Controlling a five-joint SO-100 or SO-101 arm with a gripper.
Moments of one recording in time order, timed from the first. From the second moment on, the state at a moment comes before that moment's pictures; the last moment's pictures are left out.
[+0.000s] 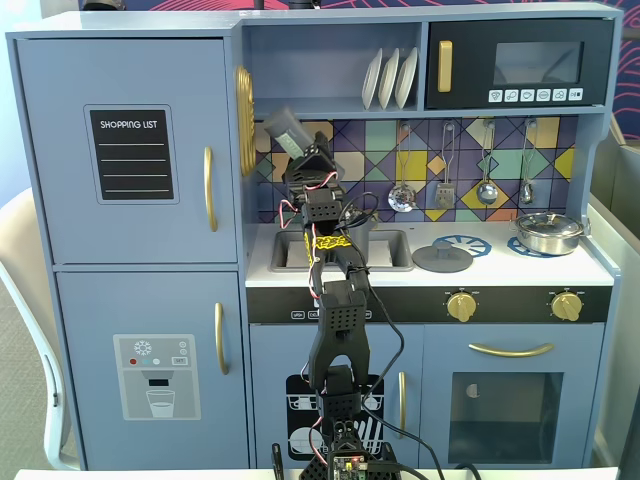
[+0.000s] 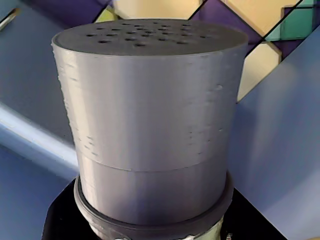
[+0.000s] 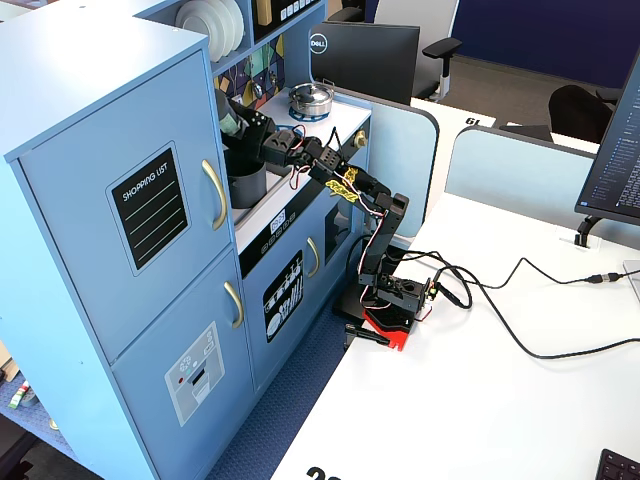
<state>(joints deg) -5.4 110.0 79.4 21.2 56.6</state>
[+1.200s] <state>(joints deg) -8.3 106.1 78.4 18.5 53.8</state>
